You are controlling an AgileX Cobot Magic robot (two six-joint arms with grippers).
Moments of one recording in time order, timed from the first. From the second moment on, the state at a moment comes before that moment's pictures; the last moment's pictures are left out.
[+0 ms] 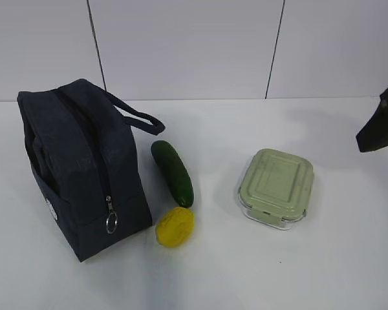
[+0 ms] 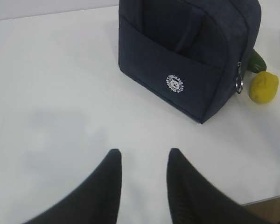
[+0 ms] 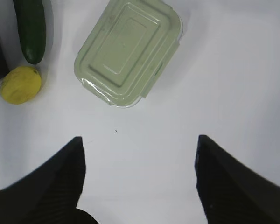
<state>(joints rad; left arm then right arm) -0.02 0.01 -0.52 -0.17 1.11 0.14 0.04 1.27 -1.06 0.26 1.00 -0.13</state>
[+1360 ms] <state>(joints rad) -0.02 0.01 -0.52 -0.17 1.11 0.14 0.04 1.35 -1.06 0.39 0.99 0.00</state>
